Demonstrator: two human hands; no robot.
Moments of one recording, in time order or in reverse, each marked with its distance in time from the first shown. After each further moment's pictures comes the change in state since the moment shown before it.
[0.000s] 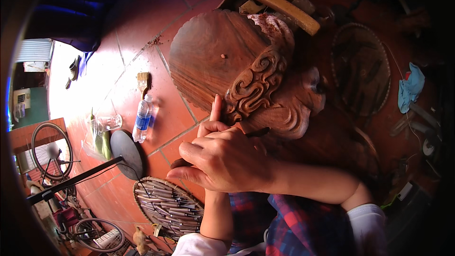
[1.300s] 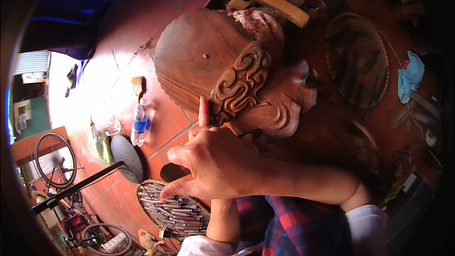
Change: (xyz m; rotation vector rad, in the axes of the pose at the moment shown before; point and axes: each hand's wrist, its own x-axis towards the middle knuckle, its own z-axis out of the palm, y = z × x) left_hand -0.008 0.016 0.024 0.345 0.016 0.066; right_hand 0.007 -0.005 -0.028 0.308 -0.246 0.175
